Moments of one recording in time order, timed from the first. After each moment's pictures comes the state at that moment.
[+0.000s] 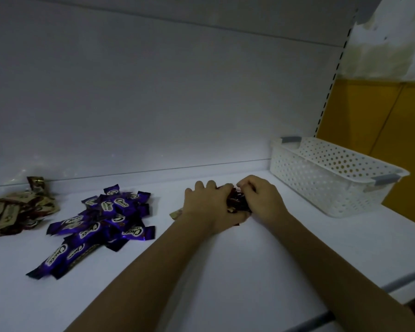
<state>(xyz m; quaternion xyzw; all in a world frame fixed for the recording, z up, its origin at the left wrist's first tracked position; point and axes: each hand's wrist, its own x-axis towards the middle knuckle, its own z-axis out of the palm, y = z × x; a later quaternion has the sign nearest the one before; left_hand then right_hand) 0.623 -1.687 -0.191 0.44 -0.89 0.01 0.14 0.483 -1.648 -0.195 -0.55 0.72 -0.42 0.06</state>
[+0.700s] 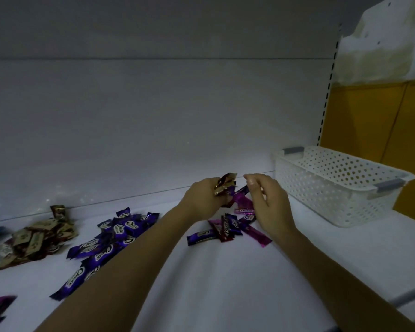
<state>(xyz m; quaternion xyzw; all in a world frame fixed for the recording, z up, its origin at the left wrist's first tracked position) 0.638 -1.700 -0.134 0.38 -0.86 -0.24 0.24 0.490 -1.636 -0.182 -0.57 0.60 -0.56 -0.02</state>
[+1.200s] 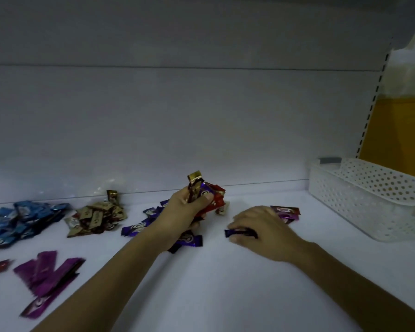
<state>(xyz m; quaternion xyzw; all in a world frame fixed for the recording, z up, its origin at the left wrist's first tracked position) 0.753 -1.666 -0.144 0.39 -0.64 -0.51 0.43 0.534 -1.635 -0.194 -0.82 0.53 -0.21 -0.04</state>
